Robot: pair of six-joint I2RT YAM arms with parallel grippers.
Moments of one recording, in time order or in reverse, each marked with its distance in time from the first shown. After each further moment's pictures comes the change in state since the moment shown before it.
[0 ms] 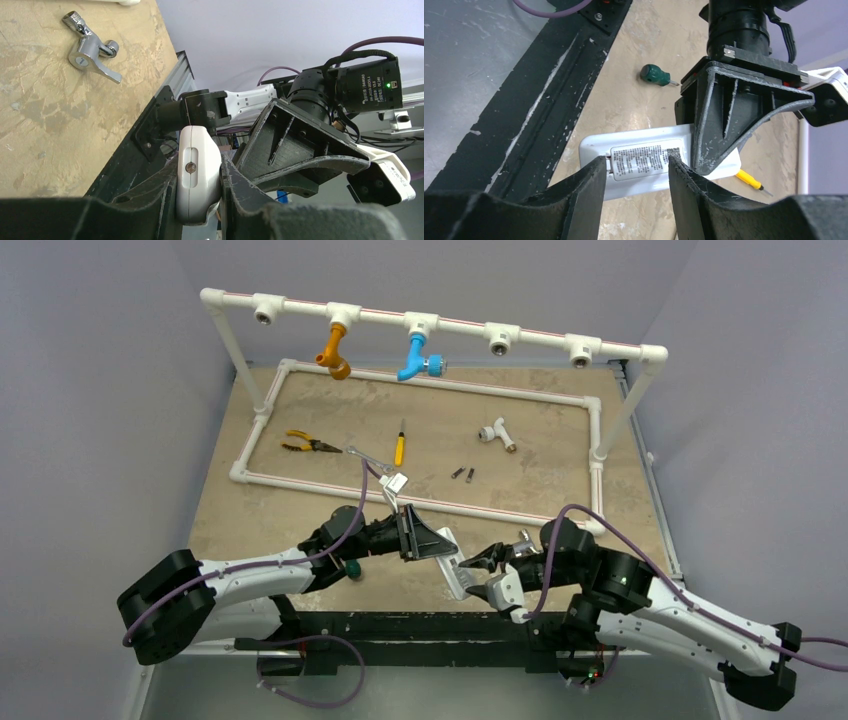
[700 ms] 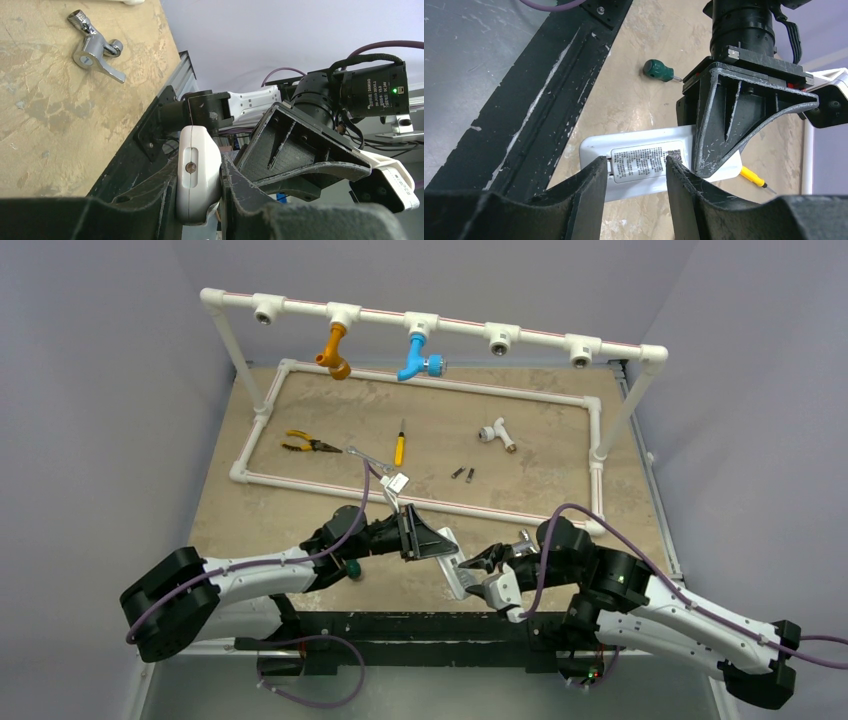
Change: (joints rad) left arm 0.000 0.019 0.000 0.008 0.000 -0.008; right arm 0.000 0.030 0.006 -0.013 -0.003 -0.006
